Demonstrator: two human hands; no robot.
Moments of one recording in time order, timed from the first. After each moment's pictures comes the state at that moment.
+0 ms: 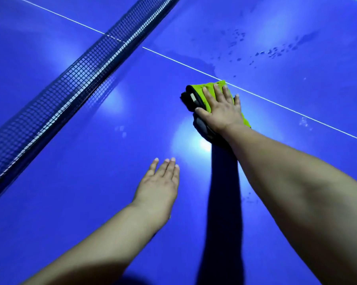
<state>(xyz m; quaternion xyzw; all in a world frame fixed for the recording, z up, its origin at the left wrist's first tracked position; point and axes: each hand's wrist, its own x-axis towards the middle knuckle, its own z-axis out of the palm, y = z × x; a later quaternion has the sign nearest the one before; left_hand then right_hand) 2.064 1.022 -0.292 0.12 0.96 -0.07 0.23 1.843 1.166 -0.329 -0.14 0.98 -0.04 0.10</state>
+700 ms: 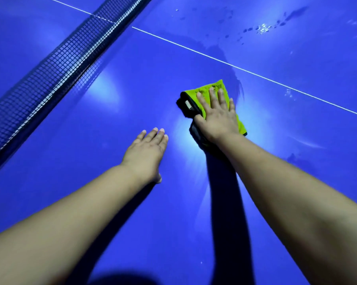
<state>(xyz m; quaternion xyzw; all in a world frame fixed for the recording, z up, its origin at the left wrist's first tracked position) 2.072 1.024 -0.284 0.08 0.97 -0.05 0.24 1.946 1.199 -0.324 -0.14 0.98 -0.05 0.11</state>
